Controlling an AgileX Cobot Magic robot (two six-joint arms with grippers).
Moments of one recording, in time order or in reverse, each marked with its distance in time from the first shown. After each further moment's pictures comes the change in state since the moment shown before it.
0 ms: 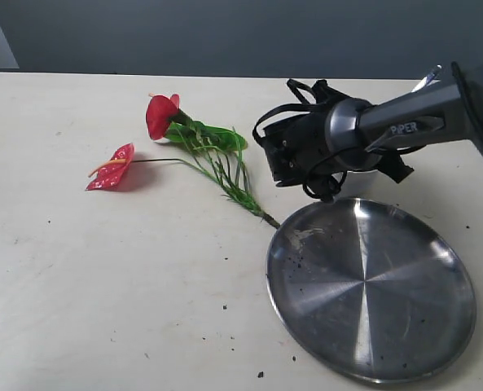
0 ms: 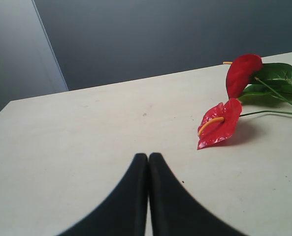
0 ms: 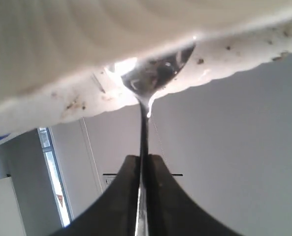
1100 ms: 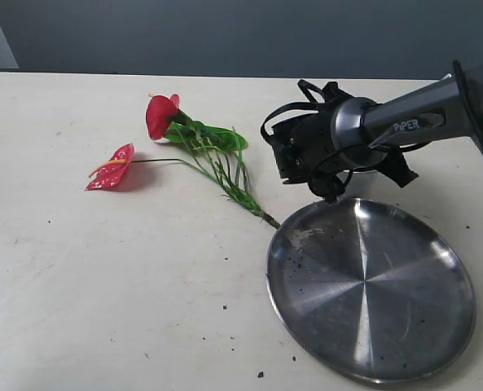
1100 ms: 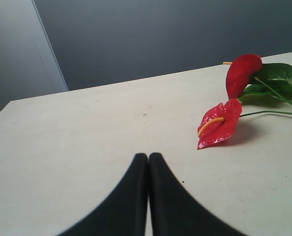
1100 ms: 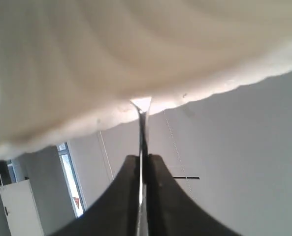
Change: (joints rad) left arm 0.000 0.000 0.000 0.000 0.000 0.000; right arm -0.027 0.018 0.002 0.017 -0.011 0.037
